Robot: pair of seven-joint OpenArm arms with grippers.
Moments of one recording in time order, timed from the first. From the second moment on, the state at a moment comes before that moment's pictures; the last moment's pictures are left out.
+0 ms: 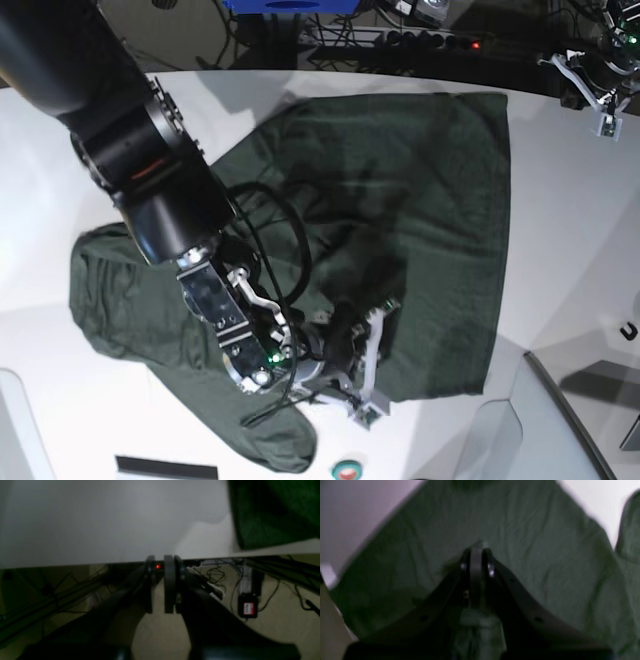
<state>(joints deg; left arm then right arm) 31.0 -17.0 -41.2 87.8 -7.3 -40.5 33.3 34.6 -6.9 -29.1 53.7 18.9 22.6 -38.2</state>
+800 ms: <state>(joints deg) 30.0 -15.5 -41.0 88.0 -7.3 -40.0 33.4 40.9 -7.3 -41.9 44.8 25.8 22.5 -22.2</state>
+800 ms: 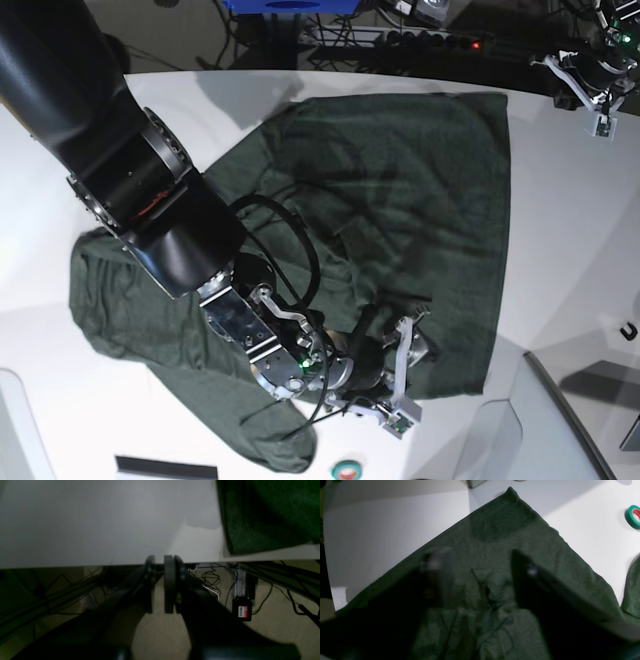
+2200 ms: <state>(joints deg) 21.7 -11.9 -33.0 92.0 0.3 -40.5 33.5 11.4 22.2 -15.5 63.2 12.8 12.0 -41.3</state>
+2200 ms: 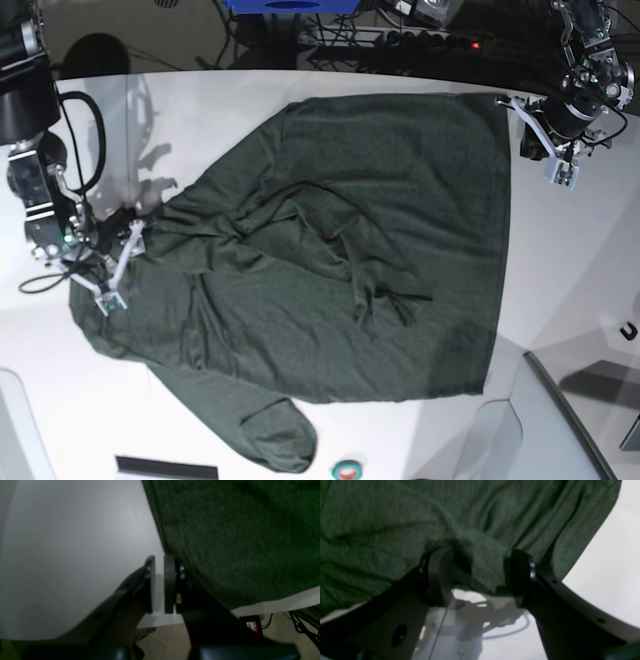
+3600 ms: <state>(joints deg) 11.3 -10.7 -28.7 71.5 6.6 -39.6 21.8 -1.6 28.5 -4.7 76.5 12.9 23.9 -49.5</state>
